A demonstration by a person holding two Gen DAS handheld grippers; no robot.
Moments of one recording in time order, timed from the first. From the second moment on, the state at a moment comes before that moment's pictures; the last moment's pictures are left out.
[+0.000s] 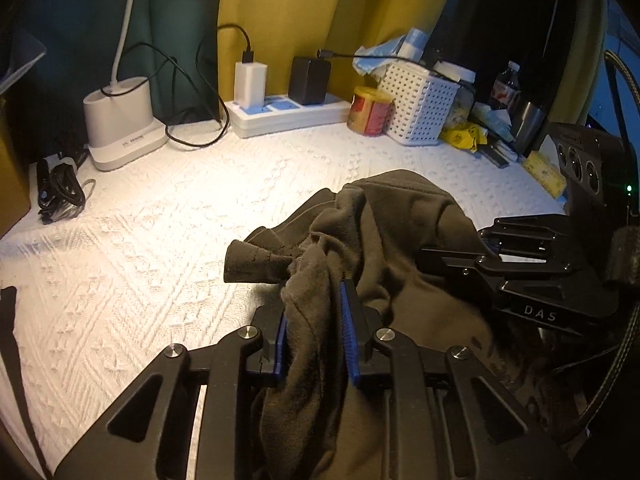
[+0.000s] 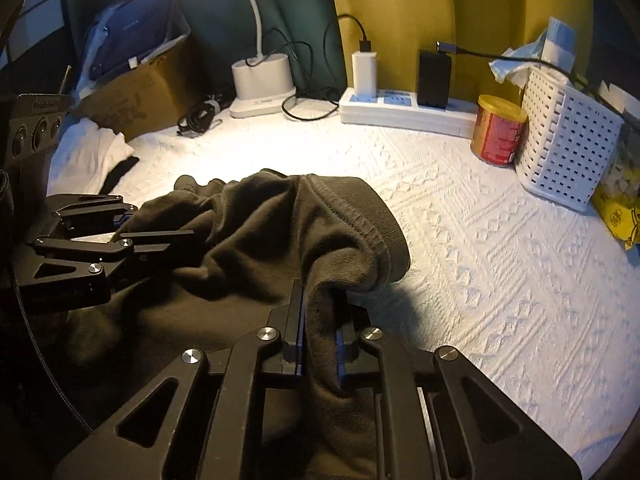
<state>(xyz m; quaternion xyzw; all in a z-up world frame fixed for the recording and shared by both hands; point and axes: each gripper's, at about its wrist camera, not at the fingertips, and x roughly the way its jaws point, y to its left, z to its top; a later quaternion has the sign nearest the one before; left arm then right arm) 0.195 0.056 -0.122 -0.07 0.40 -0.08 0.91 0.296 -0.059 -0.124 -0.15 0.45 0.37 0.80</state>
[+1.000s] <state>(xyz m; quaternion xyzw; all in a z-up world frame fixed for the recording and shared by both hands) 0.117 0.026 -0.042 -0.03 0.30 -0.07 0.95 0.215 -0.086 -0.023 -0.14 0.34 0.37 0.85</state>
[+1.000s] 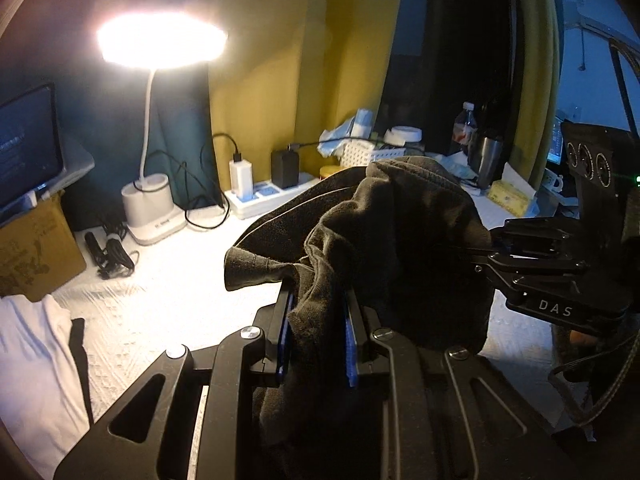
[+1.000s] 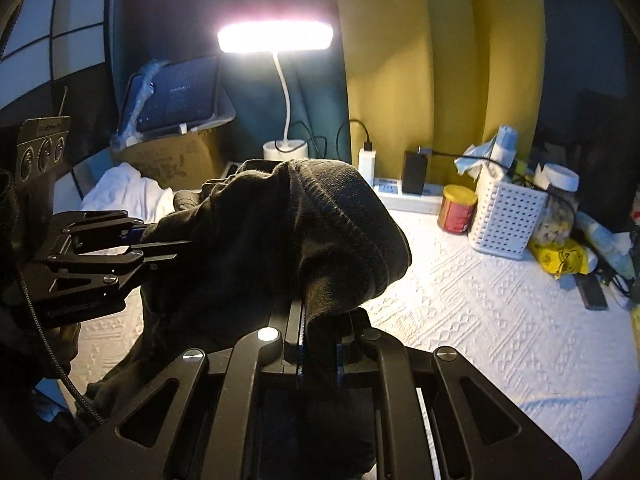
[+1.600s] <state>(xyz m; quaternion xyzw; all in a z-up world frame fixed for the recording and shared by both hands) 0.065 0.016 0.001 -0.01 0.23 -0.07 0.97 0.155 -0.100 0.038 -0.14 0.27 0.36 0.88</state>
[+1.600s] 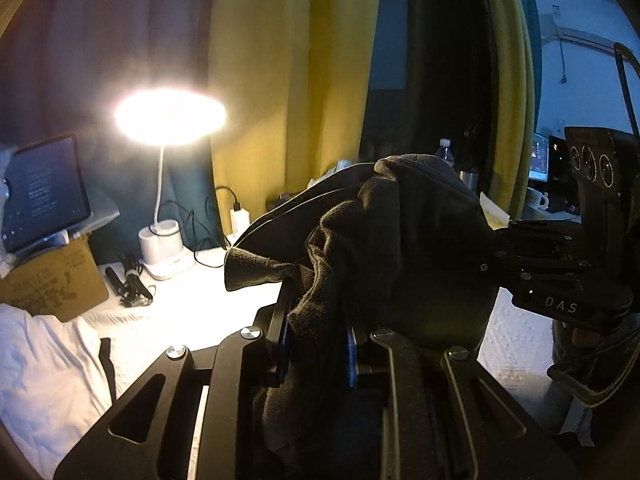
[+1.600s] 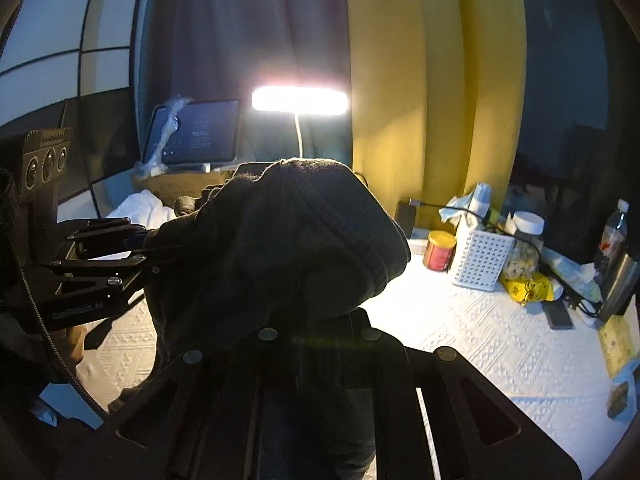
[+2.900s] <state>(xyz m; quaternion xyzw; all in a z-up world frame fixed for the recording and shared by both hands) -0.039 0.083 0.078 -0.01 0.08 0.00 1.00 0.054 -0.045 0.142 -0.15 0.12 0.43 0.88</state>
